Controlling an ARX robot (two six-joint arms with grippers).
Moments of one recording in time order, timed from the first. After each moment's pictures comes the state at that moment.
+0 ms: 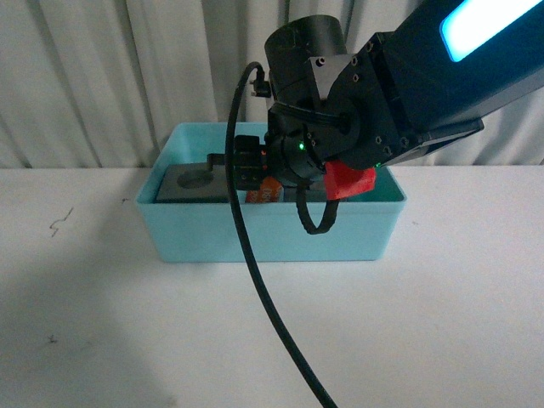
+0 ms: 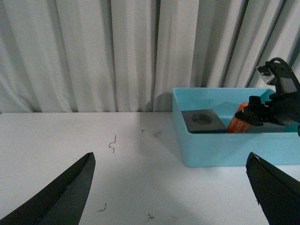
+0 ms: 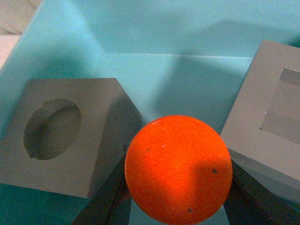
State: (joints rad) left arm 0.00 0.00 0.01 0.00 0.00 -0.01; right arm 0.48 2.36 1.62 0.16 0.06 0.26
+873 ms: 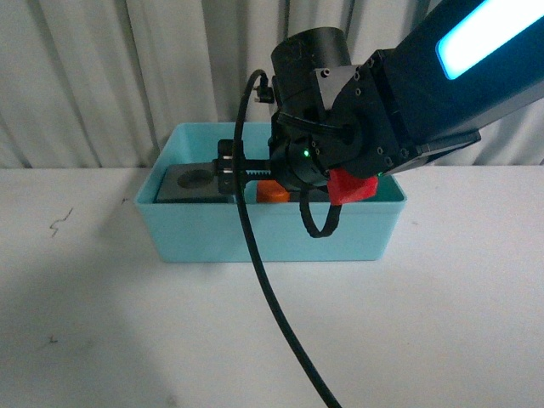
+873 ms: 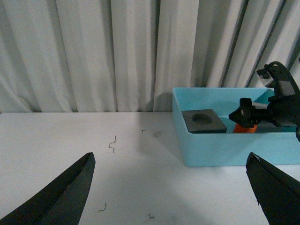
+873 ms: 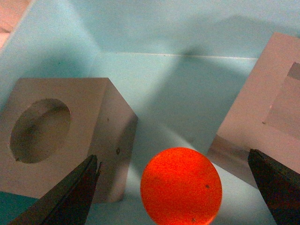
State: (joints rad) left arm 0.00 0.00 0.01 0.00 0.00 -0.01; right arm 0.47 2.38 1.63 0.18 0.05 0.25
